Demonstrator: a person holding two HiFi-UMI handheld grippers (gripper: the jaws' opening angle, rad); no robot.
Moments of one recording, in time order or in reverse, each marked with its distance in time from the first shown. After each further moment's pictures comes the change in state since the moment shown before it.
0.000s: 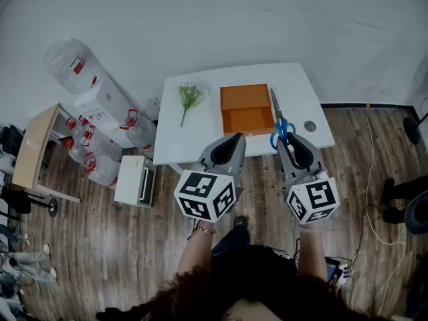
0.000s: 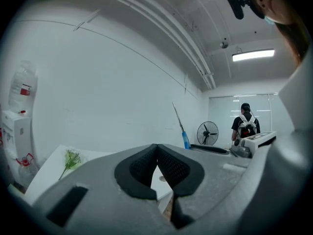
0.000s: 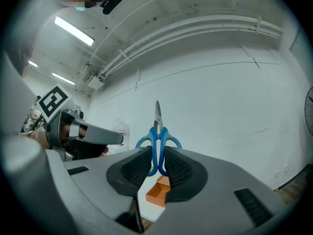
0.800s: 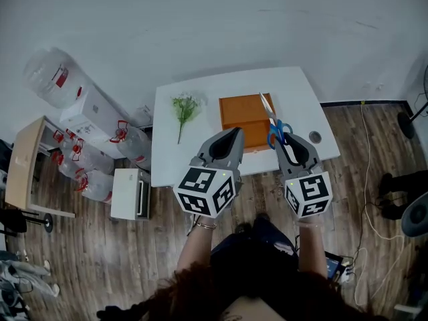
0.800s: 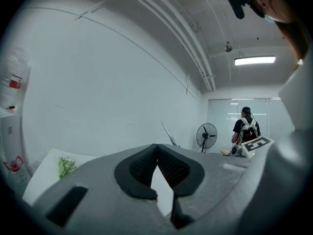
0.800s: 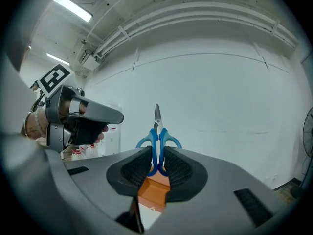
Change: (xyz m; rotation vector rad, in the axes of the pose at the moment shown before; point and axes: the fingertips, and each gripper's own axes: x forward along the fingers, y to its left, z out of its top) left arm 0.071 0.093 0.019 -0.020 0.003 -0.055; right arm 0.110 -0.024 -0.043 -0.084 0.167 -0.070
